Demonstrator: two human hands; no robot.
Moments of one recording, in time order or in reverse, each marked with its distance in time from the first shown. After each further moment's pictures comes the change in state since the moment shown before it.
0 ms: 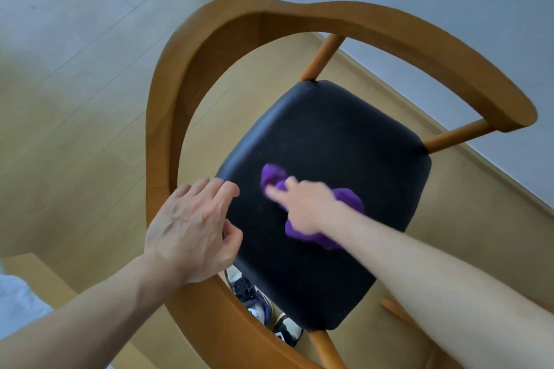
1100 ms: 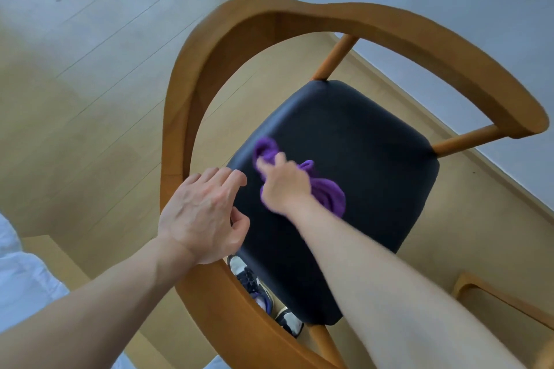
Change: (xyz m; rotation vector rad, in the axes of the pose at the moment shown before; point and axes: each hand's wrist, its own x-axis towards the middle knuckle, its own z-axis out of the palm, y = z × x) left_hand -0.001 0.002 0.001 -0.040 0.050 -0.030; right_hand 0.044 -0.048 -0.009 0.282 0.257 0.212
